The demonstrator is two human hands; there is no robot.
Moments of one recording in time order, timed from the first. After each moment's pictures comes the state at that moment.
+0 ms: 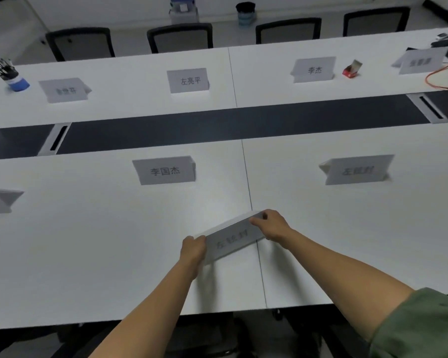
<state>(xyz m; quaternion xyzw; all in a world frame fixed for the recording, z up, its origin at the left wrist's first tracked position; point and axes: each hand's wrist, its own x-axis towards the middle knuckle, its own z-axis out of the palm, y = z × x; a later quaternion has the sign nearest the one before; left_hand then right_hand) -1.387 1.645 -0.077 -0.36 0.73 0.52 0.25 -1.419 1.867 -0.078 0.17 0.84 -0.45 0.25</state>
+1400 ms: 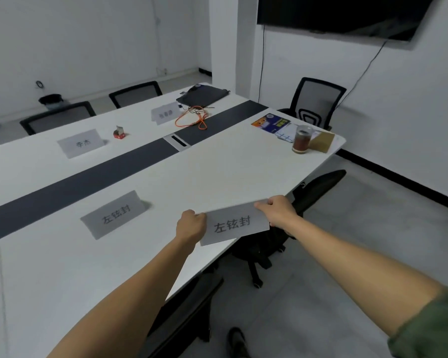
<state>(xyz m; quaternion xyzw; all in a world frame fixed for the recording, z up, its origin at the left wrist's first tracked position) -1.227 2.275 0.041 0.12 0.87 0.41 0.26 -1.089 2.460 0.052 0.44 0.76 -0.48 -0.06</state>
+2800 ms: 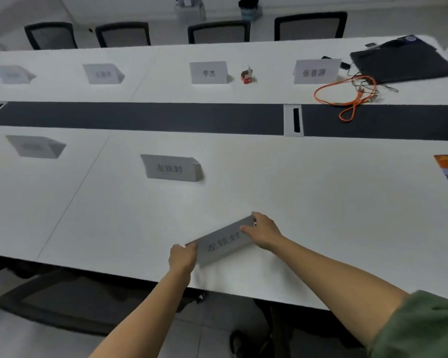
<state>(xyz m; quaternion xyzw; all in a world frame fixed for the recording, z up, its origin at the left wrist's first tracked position) -1.278 2.367 -0.061 -0.47 0.71 0.51 0.14 -1.354 2.571 -0.061 0.04 0.86 -0.39 0.31</state>
